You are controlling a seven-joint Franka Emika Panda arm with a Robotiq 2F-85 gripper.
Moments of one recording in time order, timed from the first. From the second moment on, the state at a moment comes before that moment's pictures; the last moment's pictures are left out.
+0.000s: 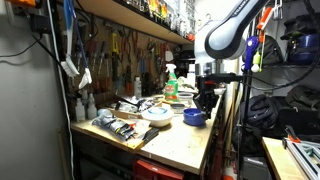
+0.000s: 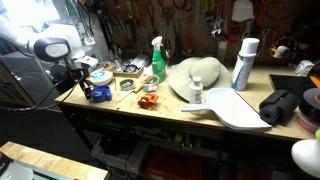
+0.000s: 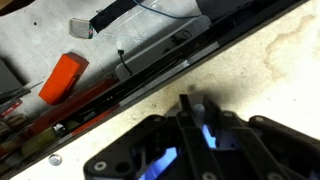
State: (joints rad) arm -0.12 -0.17 -0.03 -2.66 0.06 2.44 0.33
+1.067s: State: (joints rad) arm -0.23 -0.25 -0.13 -2.53 0.13 2.48 0.36
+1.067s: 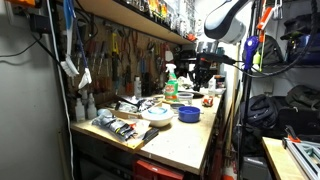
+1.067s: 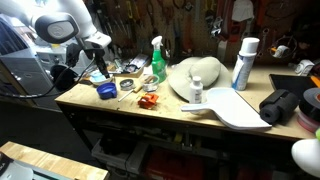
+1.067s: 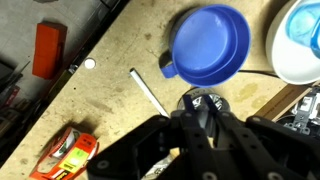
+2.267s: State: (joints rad) arm -0.26 0.14 -0.21 -2.06 0.22 2.20 0.57
